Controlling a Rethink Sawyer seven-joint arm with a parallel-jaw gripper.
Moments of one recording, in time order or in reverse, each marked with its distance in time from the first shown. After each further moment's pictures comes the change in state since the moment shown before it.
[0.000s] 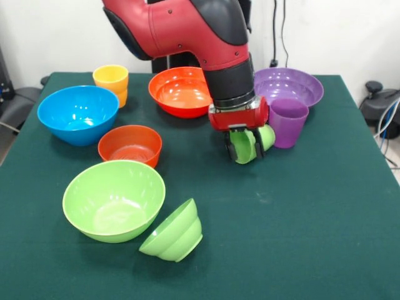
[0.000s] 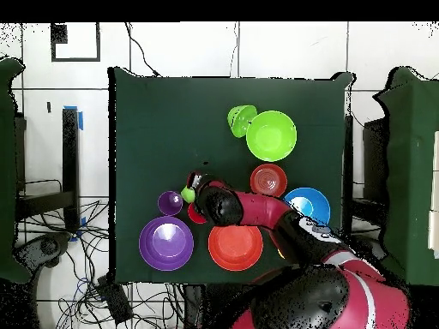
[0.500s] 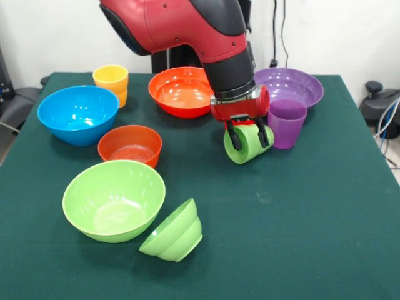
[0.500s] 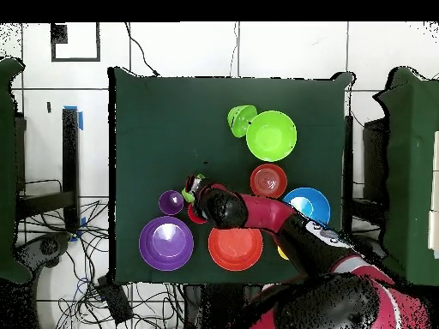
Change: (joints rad) arm -0.066 -0.014 0.066 0.046 0.000 0.054 0.000
